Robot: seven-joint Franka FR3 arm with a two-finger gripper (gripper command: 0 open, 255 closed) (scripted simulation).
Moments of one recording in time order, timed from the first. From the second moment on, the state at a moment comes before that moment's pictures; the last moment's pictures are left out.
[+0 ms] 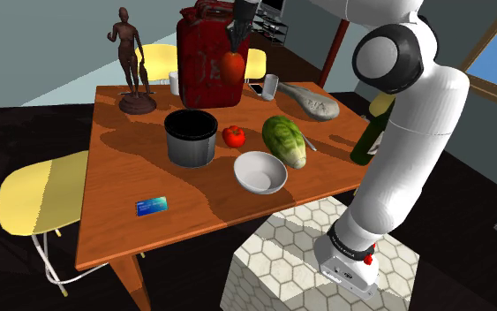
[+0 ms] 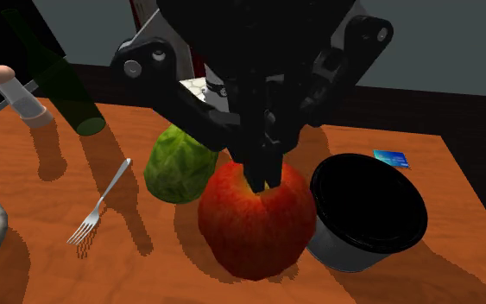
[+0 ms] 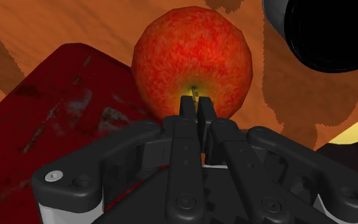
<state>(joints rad) -0.12 0.24 -0.04 -1.31 0.03 1.76 -0.22</state>
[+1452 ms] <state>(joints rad) 0.12 0.17 0.11 -1.23 -0.08 1.60 0.17</state>
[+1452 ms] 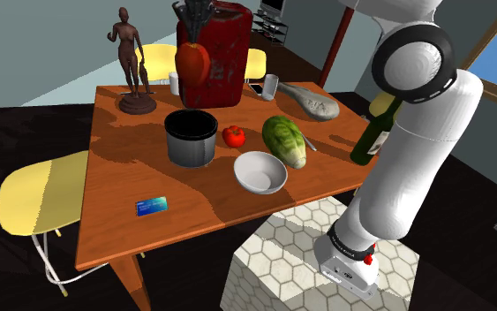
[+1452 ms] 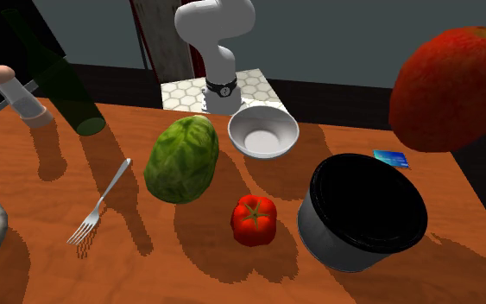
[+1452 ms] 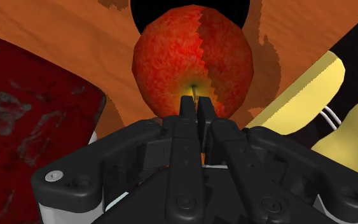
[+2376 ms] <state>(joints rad) 0.12 0.09 0.10 -1.53 -0.07 1.82 0.18</state>
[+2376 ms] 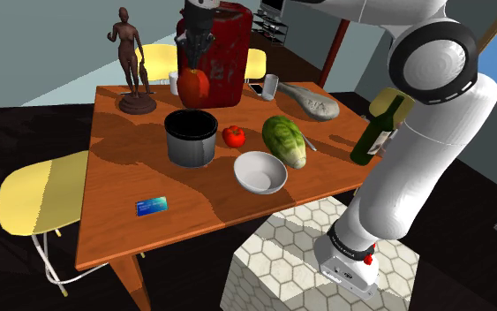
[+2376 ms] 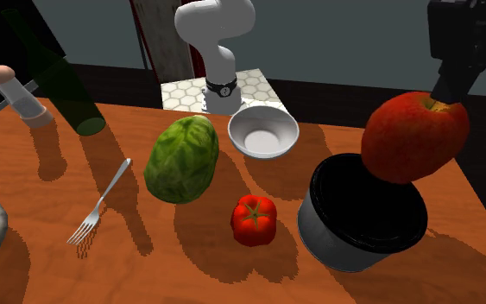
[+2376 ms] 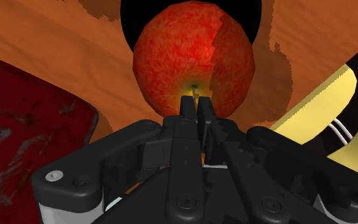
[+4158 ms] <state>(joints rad) 0.12 0.05 0.10 -1.67 -0.07 1.93 0.18</state>
